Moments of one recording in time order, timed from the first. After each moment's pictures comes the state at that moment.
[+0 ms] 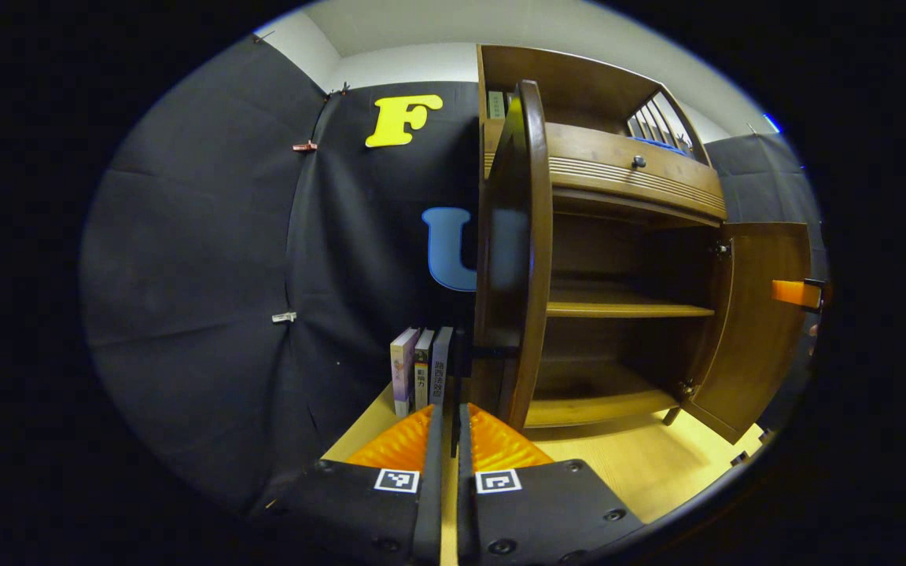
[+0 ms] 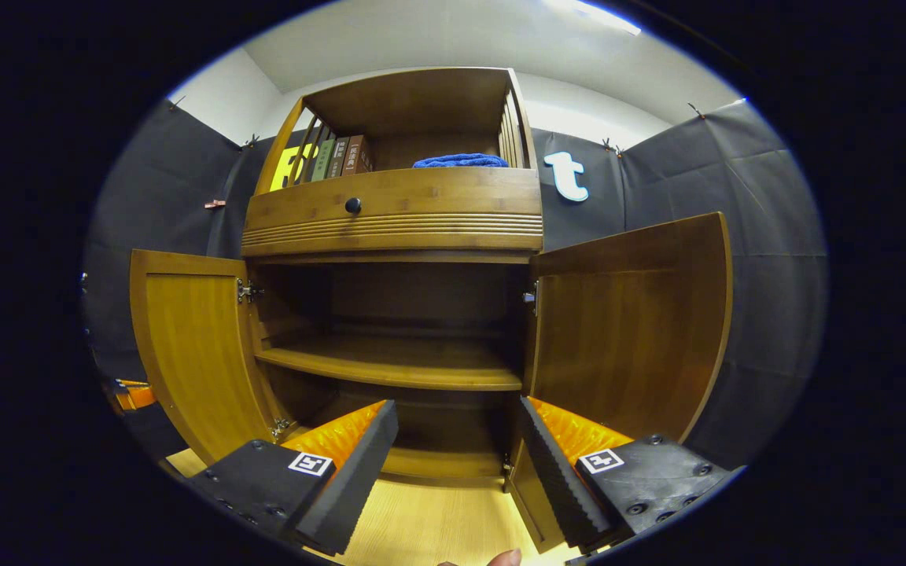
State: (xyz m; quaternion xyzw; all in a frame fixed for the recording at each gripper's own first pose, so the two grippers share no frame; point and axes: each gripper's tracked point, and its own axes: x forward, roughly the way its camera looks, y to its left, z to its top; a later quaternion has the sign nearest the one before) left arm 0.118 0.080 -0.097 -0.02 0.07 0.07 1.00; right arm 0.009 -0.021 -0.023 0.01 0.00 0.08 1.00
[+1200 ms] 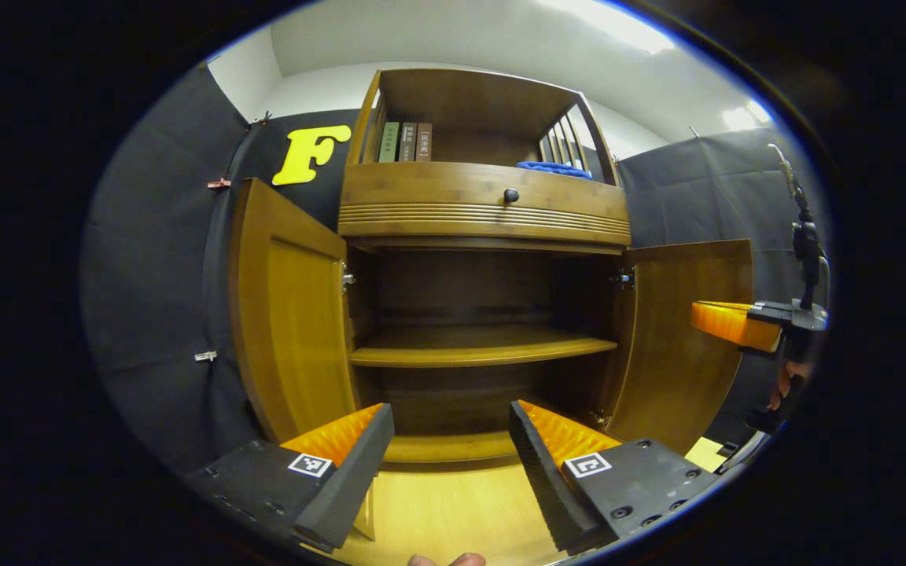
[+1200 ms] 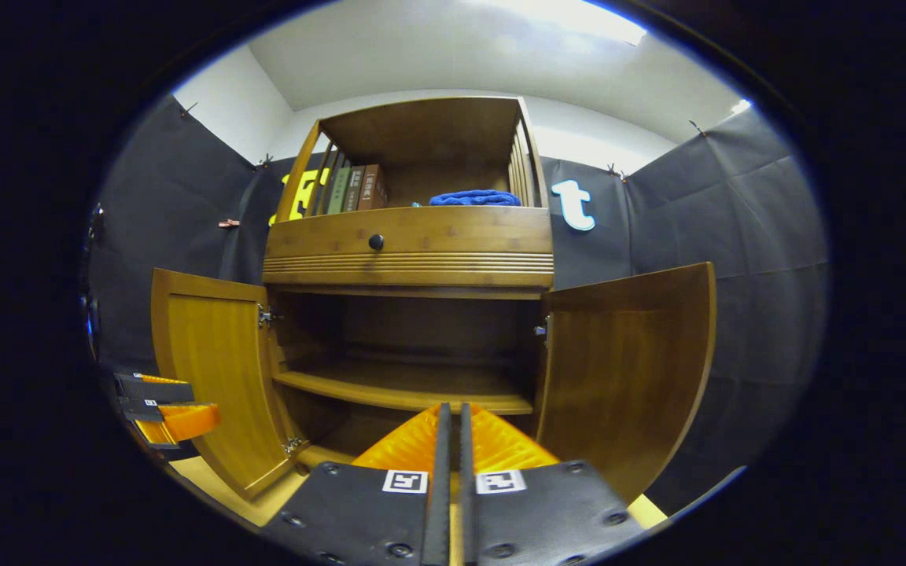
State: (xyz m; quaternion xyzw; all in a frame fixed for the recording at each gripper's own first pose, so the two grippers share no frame) left arm -0.036 0.015 -0.043 0.00 0.02 -0.06 1.00; right arm -0.015 -0.015 0.000 0.01 -0.04 0.07 1.00
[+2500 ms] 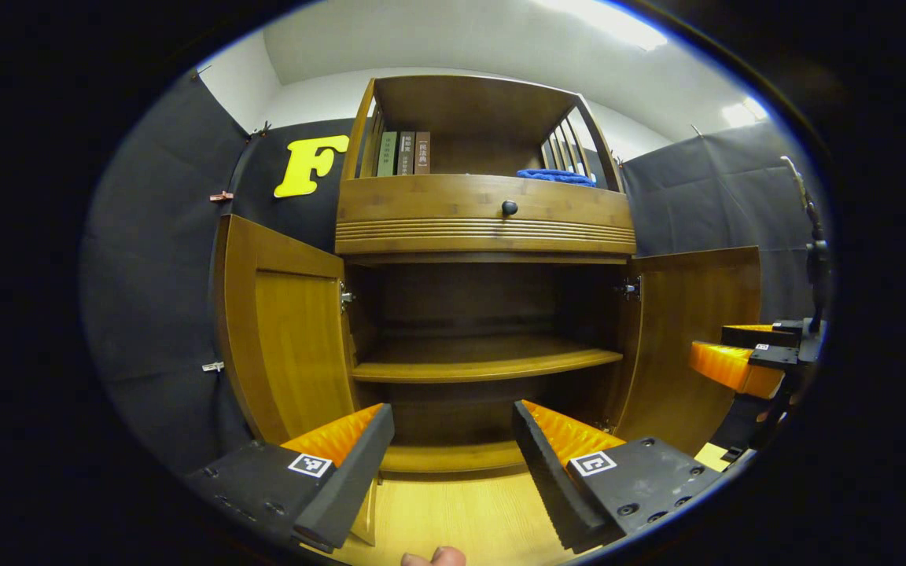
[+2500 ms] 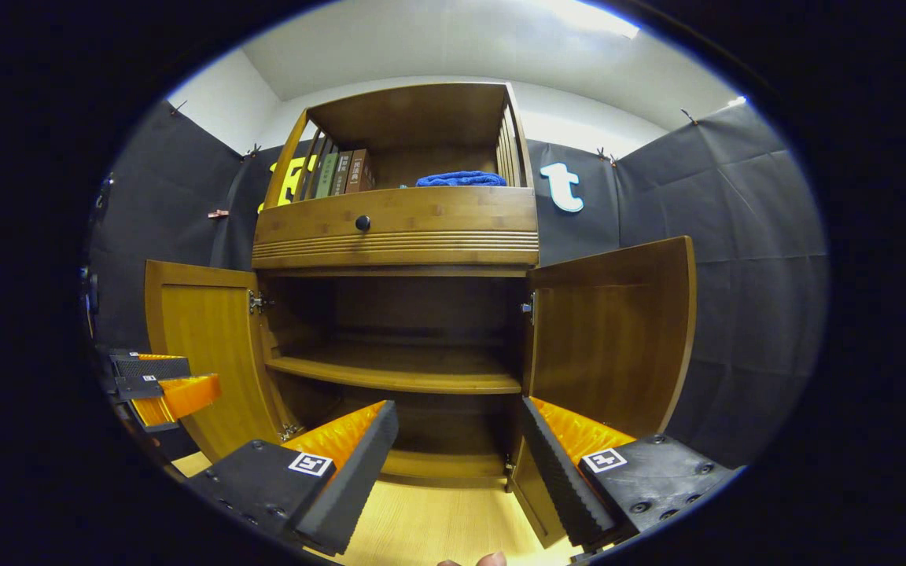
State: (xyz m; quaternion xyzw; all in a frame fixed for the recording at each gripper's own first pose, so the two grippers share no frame) left arm -0.034 0.018 -0.029 0.01 0.02 -0.04 1.00; right arm -0.022 -0.020 -0.011 0.02 -0.01 0.07 1.00
